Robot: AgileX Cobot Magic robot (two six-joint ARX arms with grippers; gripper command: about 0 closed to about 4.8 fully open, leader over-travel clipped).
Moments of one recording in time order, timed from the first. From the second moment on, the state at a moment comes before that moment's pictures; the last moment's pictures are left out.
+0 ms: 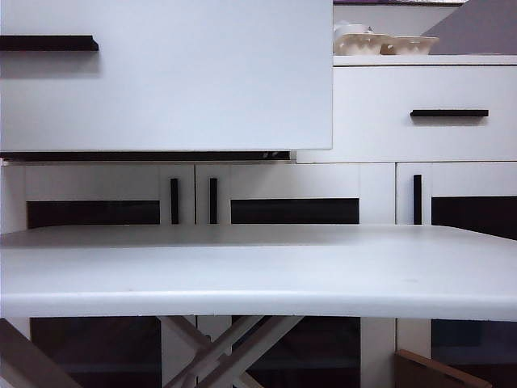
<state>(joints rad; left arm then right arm) -0.31 0.29 0.60 0.16 0.18 -0.77 0.50 1.04 1.06 0.12 -0.21 -0.03</state>
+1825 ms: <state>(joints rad) -0.31 1.16 1.79 -0.81 0.33 -0.04 0.50 1.78 1.92 -0.12 -0.37 -0.05</state>
